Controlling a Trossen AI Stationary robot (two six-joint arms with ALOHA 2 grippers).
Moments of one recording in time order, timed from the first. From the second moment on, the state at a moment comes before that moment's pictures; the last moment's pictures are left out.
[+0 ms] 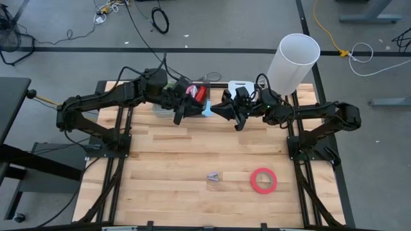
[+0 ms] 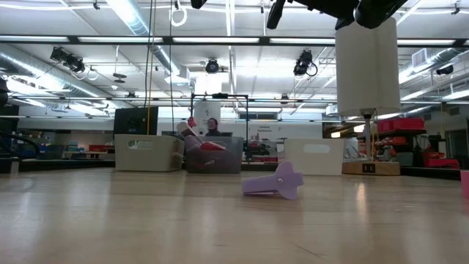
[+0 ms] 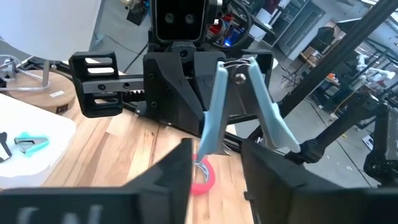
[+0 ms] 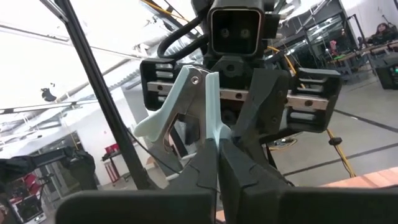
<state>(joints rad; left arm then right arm) 0.21 1.33 1.40 -0.30 0.33 -0.43 -0.18 1.42 0.91 0.84 -0.35 0.51</state>
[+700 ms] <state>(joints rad) 0.32 1.20 1.40 -0.51 0.27 -0.35 -0.25 1.40 0.91 0.76 -0.35 0.54</state>
